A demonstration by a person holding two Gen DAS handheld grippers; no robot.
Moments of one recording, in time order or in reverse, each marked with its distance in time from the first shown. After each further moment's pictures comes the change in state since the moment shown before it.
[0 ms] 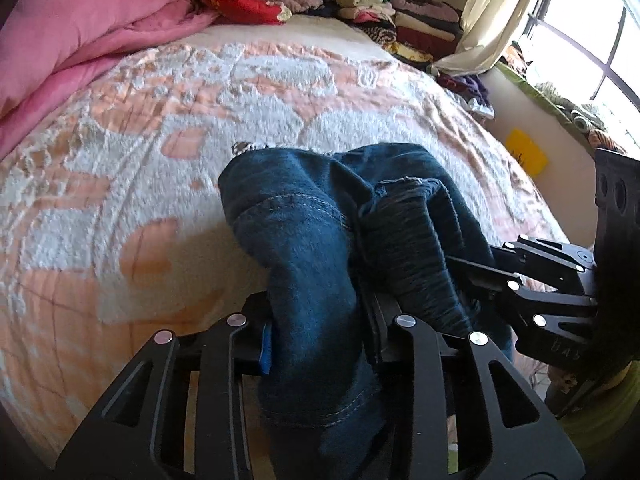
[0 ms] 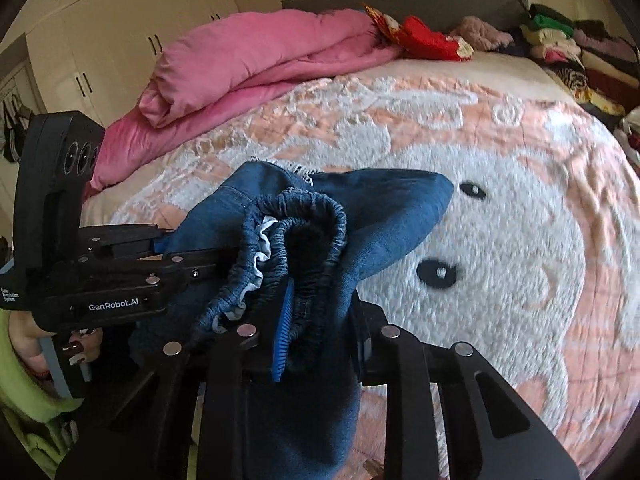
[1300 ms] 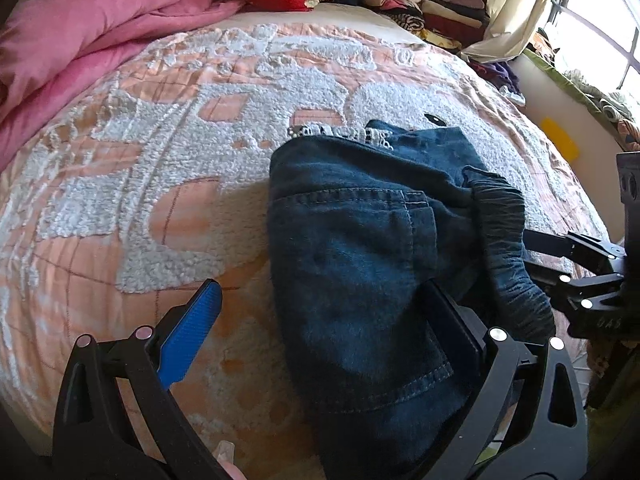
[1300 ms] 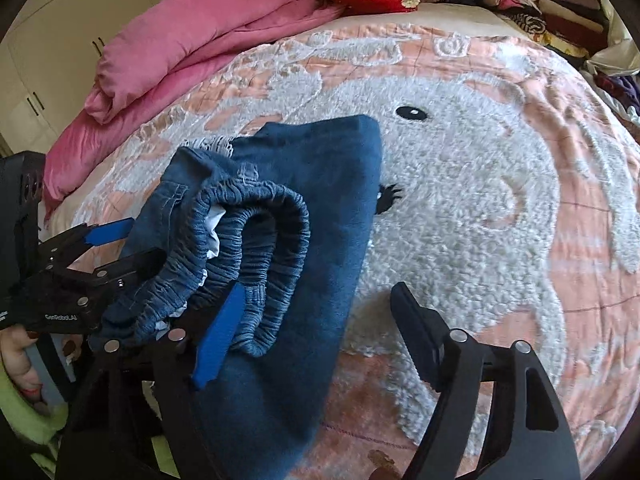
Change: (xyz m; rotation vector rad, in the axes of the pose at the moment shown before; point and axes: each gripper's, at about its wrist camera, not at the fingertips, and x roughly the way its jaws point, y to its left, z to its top) left arm 0.018 0.020 -0.030 -0.008 0.044 0.116; right arm 0.016 -0.031 -0.033 0.161 0.130 -0.105
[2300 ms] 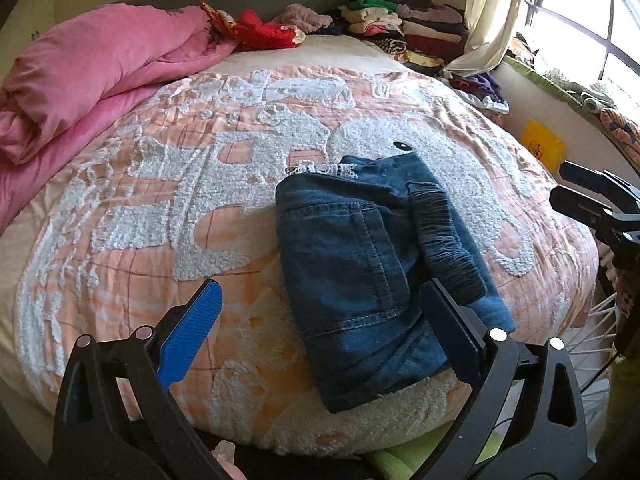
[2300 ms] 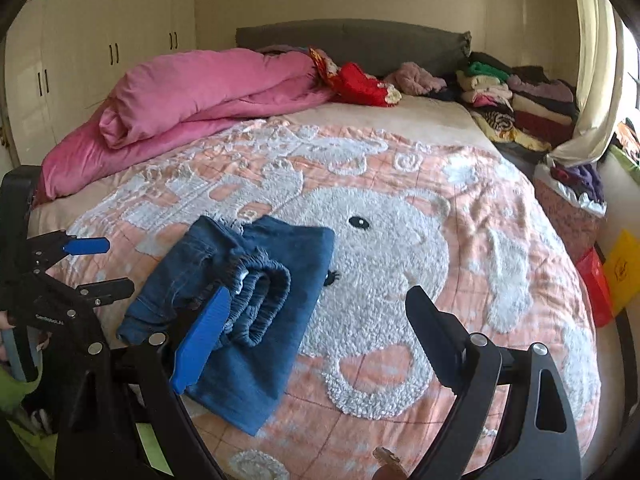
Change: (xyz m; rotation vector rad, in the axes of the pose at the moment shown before) left arm -0.077 -0.014 -0.014 0.073 -0.103 0.026; right arm -0.114 0.026 -0.004 -0.152 -0.263 -0.191
